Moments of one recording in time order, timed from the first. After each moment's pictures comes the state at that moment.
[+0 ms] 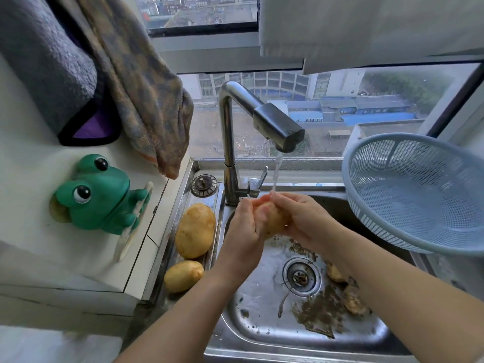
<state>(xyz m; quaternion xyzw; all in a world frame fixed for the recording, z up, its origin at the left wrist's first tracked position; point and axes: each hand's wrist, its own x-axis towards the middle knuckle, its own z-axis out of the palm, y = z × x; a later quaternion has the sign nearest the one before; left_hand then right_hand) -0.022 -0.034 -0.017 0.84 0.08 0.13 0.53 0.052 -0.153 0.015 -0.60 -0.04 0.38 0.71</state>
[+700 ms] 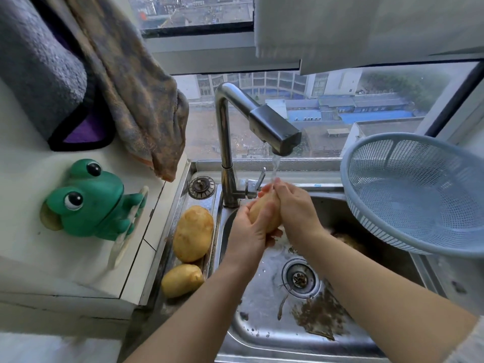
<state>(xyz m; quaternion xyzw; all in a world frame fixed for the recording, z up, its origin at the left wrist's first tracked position) -0.011 -0.054 -0.003 0.58 0.19 0.04 0.79 0.054 -0.128 0.013 -0.65 0.01 0.19 0.73</state>
